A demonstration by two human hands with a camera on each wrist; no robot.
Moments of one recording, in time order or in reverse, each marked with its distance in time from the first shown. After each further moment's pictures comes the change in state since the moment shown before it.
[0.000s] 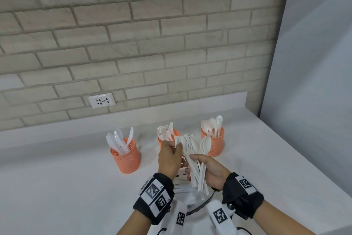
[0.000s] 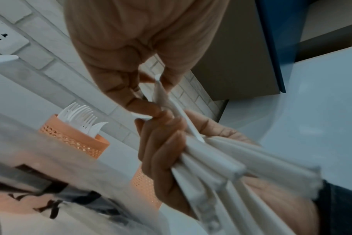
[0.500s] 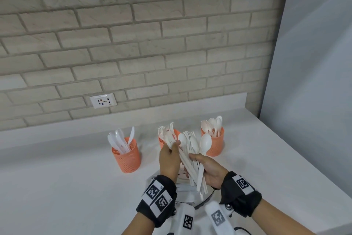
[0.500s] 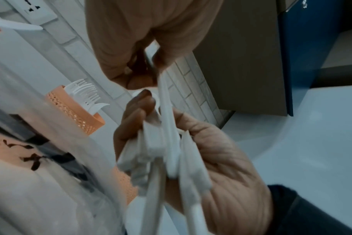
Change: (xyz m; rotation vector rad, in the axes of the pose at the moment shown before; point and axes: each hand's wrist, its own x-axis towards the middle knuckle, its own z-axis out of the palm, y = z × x) left_hand -0.008 0.000 0.001 -0.199 0.070 -0.013; right_hand -0.001 0.003 0.005 -0.107 0.100 -0.079
